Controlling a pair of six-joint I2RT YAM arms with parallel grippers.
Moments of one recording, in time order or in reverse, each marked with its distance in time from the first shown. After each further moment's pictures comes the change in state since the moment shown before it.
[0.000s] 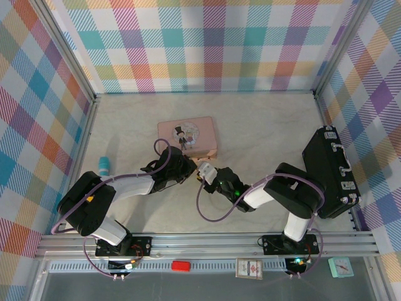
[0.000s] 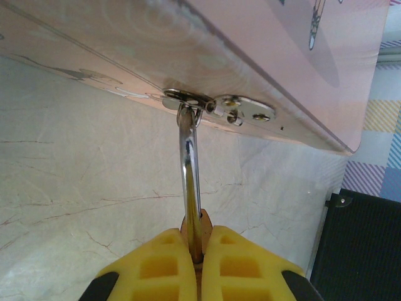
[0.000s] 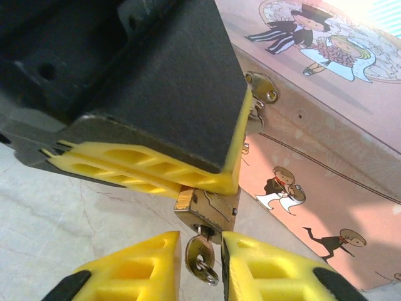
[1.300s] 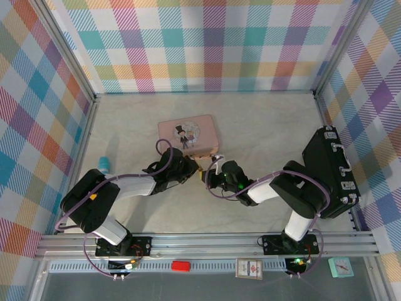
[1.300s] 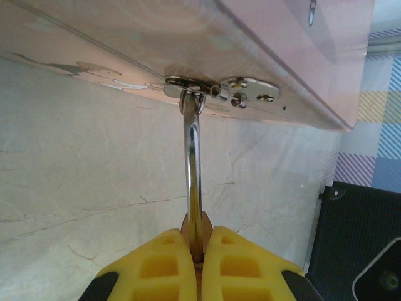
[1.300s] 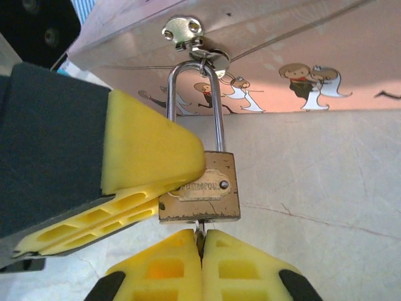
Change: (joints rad) left arm -0.007 0.038 -0.024 0.111 0.011 0.024; right arm -0.108 -0.039 0.007 -0.101 -0.254 0.875
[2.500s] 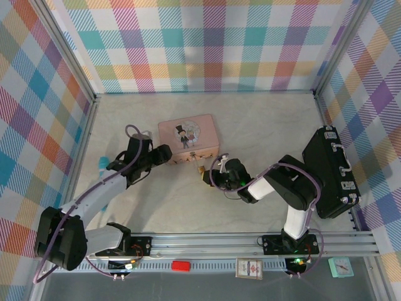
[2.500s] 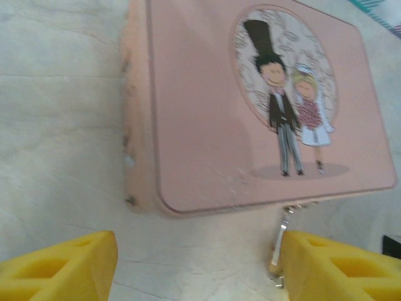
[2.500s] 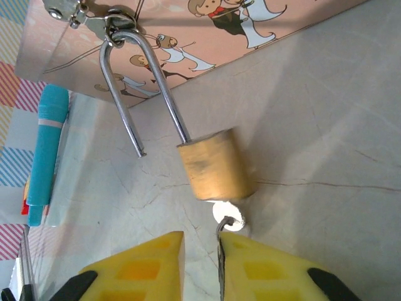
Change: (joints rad) left arm 0.317 -0.356 0.110 -0.569 -0.115 0.608; right arm -0.090 0.089 0.008 0.017 -0.151 0.208
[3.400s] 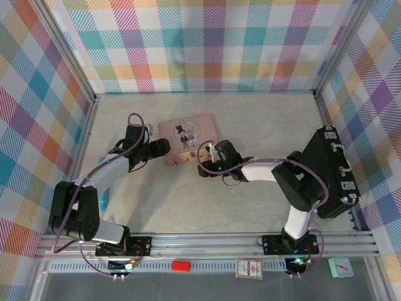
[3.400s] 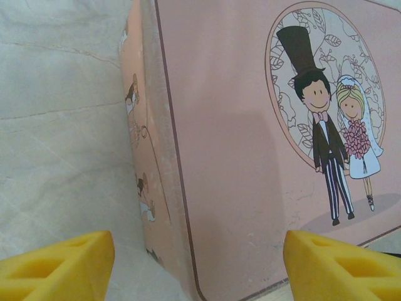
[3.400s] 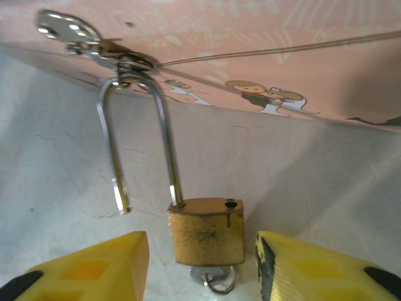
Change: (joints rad) left arm 0.129 0.230 0.107 0.043 0.173 0.166; right arm -0.030 -0.019 0.355 -0.672 -0.006 -0.425
